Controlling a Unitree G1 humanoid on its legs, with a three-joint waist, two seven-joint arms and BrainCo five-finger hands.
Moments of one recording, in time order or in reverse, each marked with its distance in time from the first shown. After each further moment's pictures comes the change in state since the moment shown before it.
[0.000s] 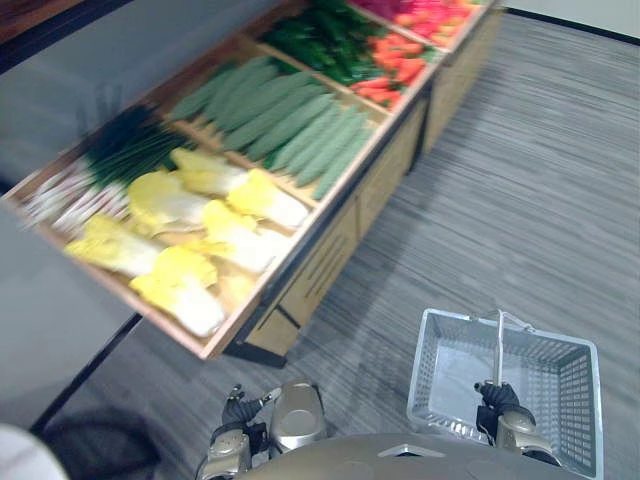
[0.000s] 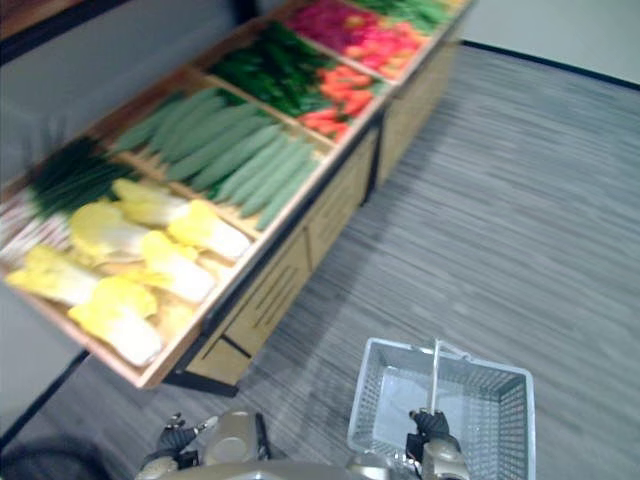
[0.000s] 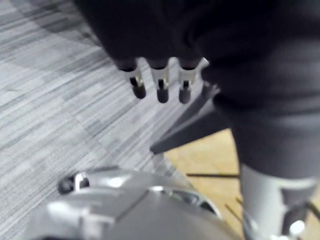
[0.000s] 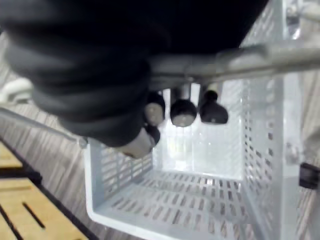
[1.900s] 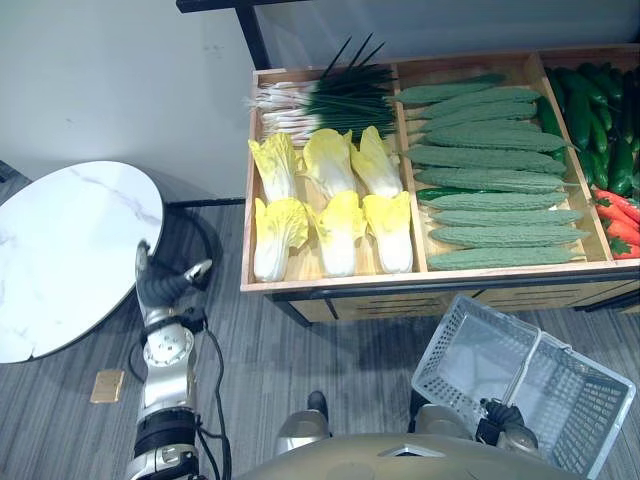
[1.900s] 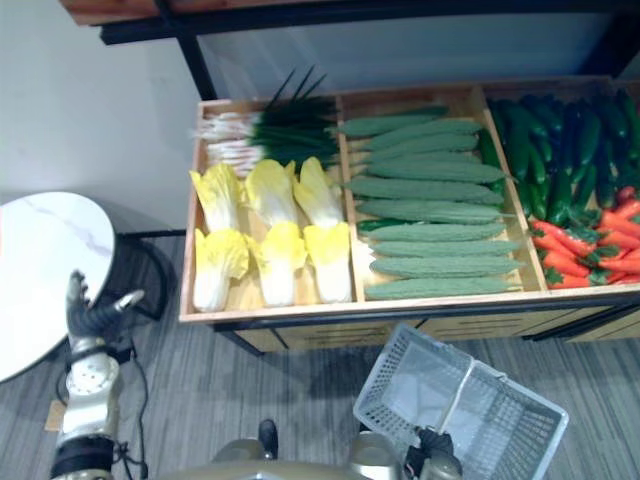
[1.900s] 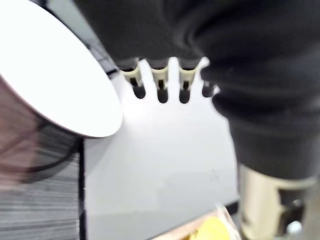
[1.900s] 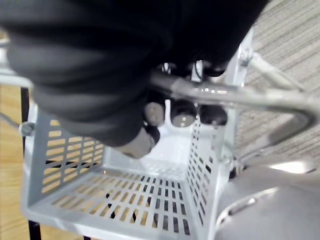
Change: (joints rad) left arm -0.139 0.201 -0.053 -0.842 0.166 -0.024 0.175; right arm 0.118 0.060 -0.072 -0.073 0.038 -0.002 -0.040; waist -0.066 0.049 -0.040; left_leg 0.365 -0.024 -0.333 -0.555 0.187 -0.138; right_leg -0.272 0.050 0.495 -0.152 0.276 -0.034
